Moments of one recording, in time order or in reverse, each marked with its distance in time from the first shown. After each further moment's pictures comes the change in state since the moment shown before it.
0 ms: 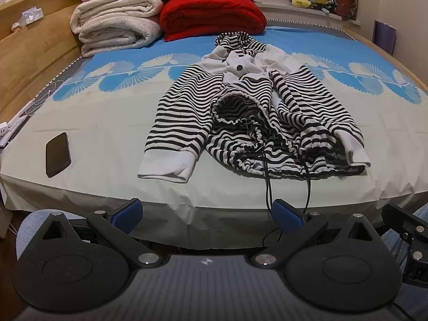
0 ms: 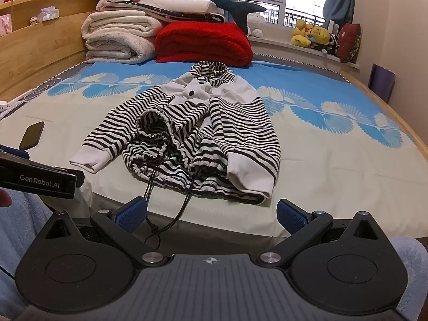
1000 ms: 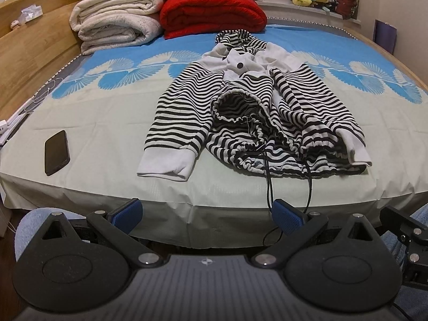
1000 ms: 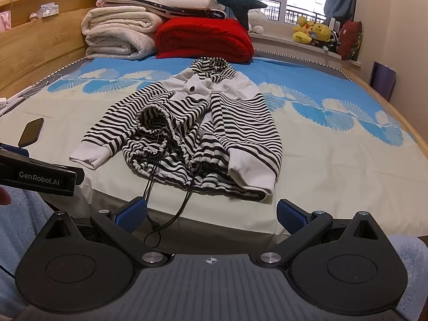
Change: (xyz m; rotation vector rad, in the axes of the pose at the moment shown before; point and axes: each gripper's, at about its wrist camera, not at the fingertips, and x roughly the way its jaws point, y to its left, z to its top) left arm 0.004 0.001 0.000 -0.002 0.011 -0.003; right arm 0.005 0.001 -0.001 -0.001 0.019 0.000
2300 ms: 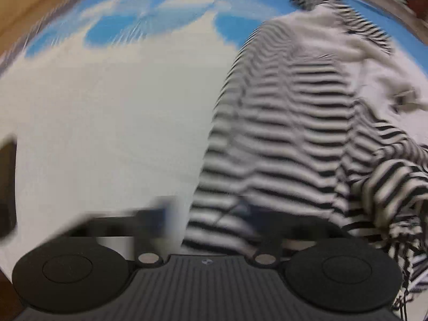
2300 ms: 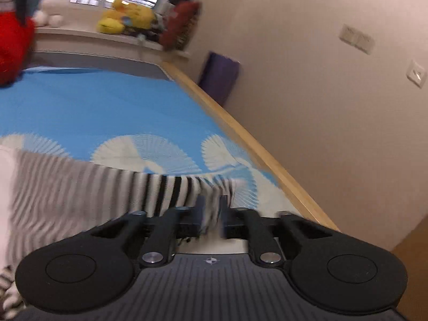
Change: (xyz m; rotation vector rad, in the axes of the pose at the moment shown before) left arm 0.285 0.104 0.157 -0.110 0.264 0.039; right arm 0.283 -0.331 0.230 0.136 0.041 -0.801
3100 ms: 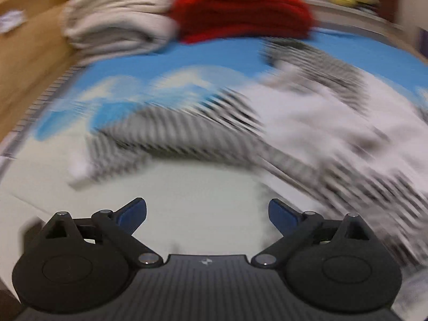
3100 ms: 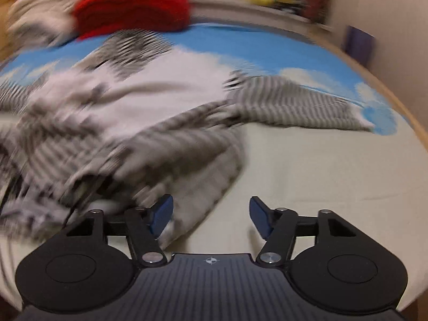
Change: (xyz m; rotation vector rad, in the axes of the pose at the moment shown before) left arm -0.071 -0.037 -0.011 0.123 -0.250 -0.007; right arm -0.163 0.061 -0.193 -0.154 0.090 0.667
